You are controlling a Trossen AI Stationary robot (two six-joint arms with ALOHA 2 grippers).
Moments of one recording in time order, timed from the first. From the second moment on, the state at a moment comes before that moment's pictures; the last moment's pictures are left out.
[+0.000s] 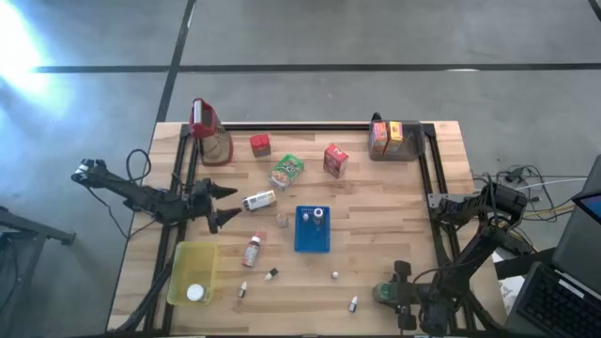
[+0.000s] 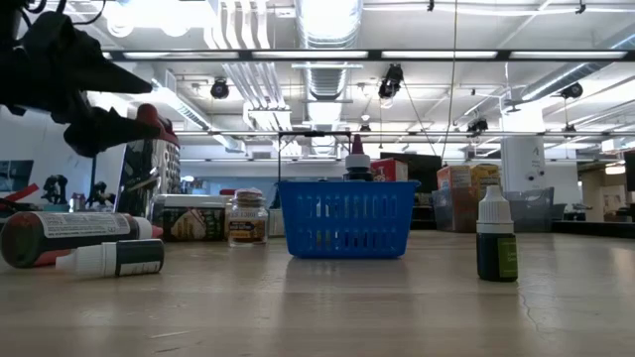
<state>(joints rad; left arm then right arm) -0.41 0.28 0.06 0.01 -0.68 -0.52 1.16 1.75 0.77 -0.23 0.67 1.15</state>
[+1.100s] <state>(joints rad) -0.41 0.63 0.34 -0.06 -0.58 -0.46 0.97 1.64 0.76 -0.24 0.48 0.95</state>
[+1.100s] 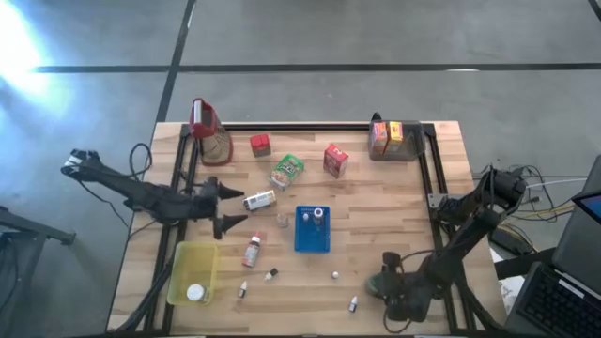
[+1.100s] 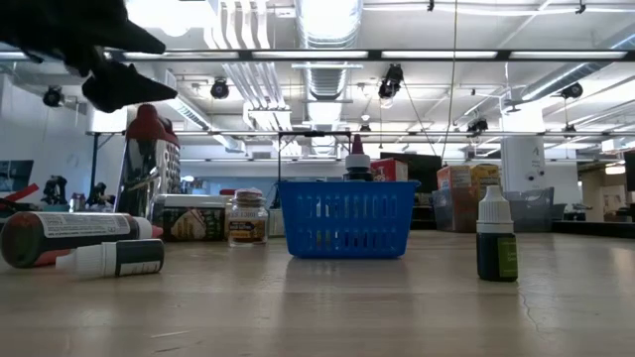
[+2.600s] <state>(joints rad) -0.37 1.83 1.51 -0.34 -0.38 -0.18 0.88 1.61 0.78 -0.20 0.55 0.64</state>
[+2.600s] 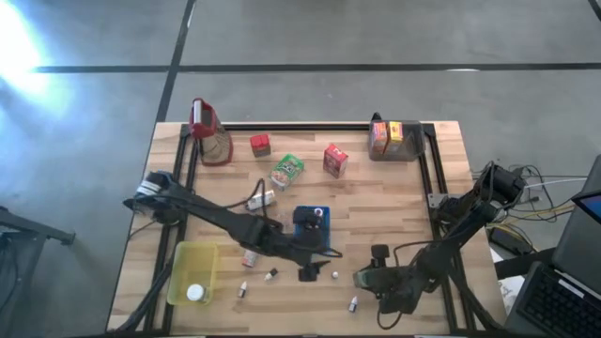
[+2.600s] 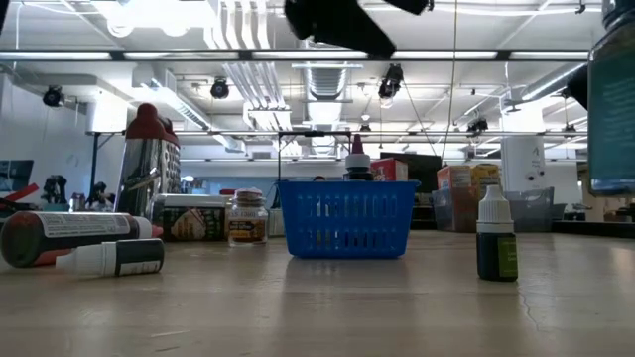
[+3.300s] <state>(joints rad) -0.38 2.10 1.82 -0.34 -0.33 -0.17 0.85 1.59 0.78 -0.20 0.55 0.57</state>
